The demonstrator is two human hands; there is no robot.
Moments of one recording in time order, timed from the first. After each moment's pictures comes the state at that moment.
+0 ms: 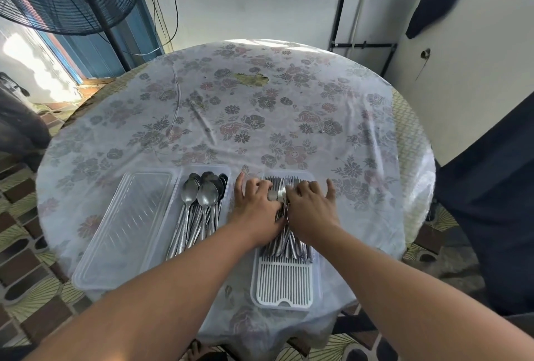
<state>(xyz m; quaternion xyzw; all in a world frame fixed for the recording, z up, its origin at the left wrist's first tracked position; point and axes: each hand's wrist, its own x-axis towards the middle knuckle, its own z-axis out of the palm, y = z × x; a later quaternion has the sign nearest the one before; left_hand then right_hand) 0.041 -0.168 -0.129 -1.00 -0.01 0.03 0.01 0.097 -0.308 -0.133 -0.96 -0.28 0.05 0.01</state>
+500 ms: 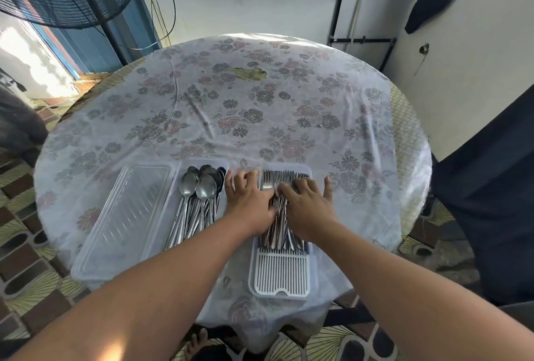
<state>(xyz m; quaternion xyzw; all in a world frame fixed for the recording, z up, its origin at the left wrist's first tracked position) 0.041 -0.166 -0.131 -0.99 -0.08 0.07 -0.04 0.091 -0.316 -0.143 -0.95 -0.29 0.07 0.07</state>
